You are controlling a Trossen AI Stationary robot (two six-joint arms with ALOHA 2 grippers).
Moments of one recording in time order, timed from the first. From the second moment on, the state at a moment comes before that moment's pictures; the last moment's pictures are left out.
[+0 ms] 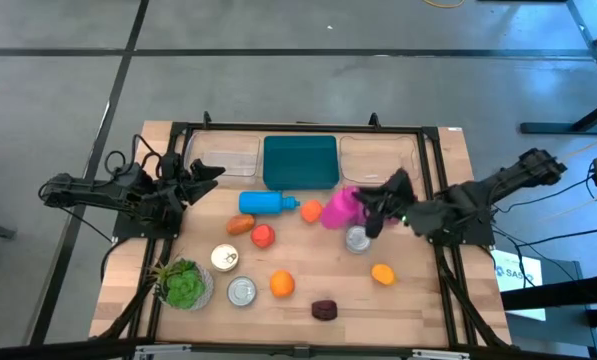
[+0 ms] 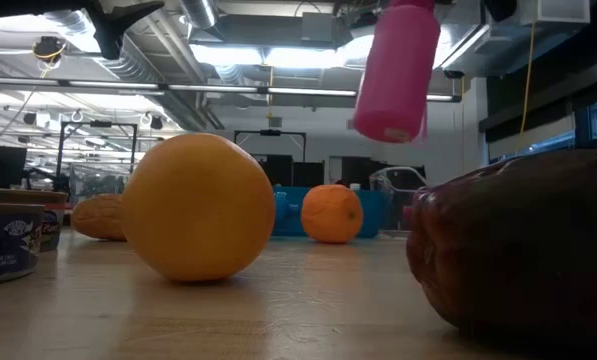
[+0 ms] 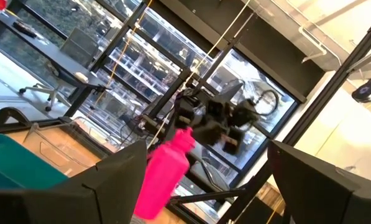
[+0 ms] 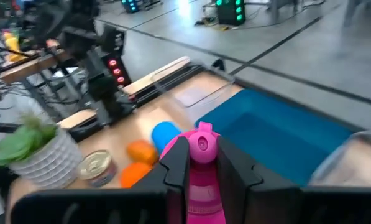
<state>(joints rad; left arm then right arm) -0.02 0.30 0.32 0.29 -0.23 -0.61 0.46 1.07 1.00 -0.43 0.89 0.67</state>
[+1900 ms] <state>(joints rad) -0.02 0.30 0.32 0.29 -0.17 -0.58 -0.39 1.24 0.83 -0.18 0.53 0.44</state>
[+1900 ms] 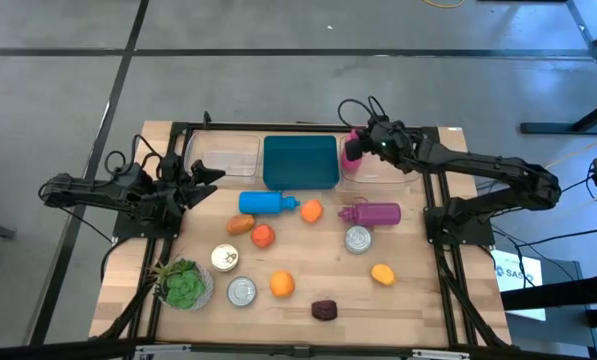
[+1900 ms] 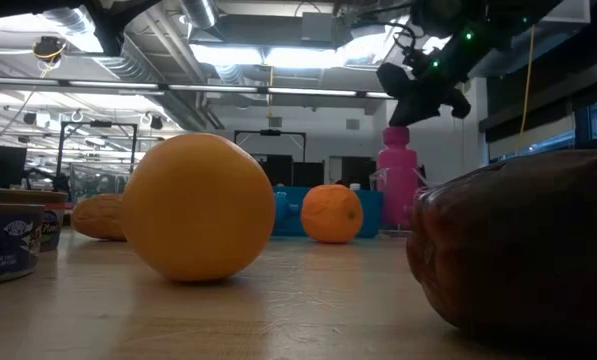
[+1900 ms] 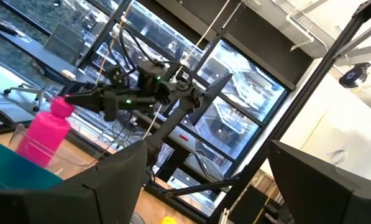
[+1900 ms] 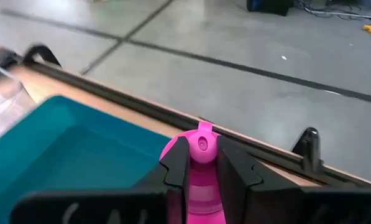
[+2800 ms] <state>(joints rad) -0.02 0.30 0.32 0.29 -0.16 -0.59 -0.39 1.23 0.79 -0.15 0.50 0.46</state>
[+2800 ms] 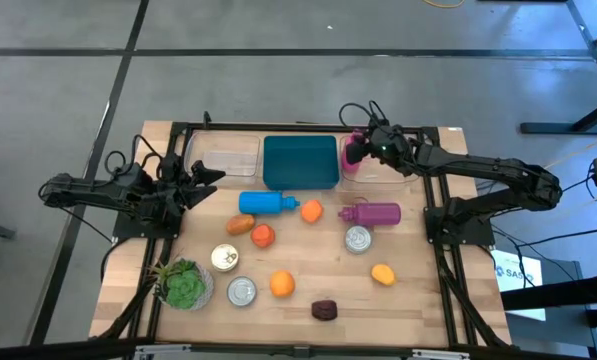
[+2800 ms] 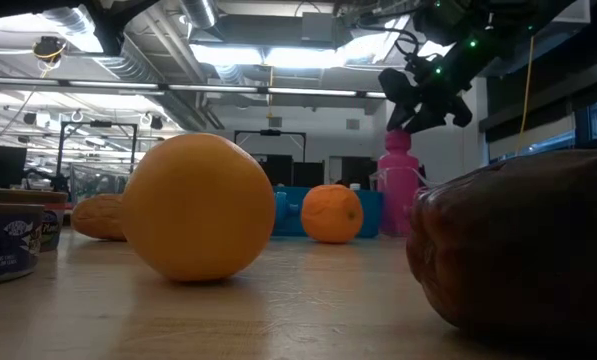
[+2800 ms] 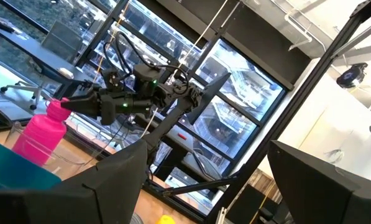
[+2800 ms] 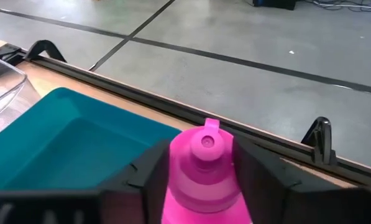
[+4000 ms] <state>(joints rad) -0.02 0.30 0.32 0.29 -0.15 -0.60 -0.39 1.21 0.79 -0.14 0.49 0.46</state>
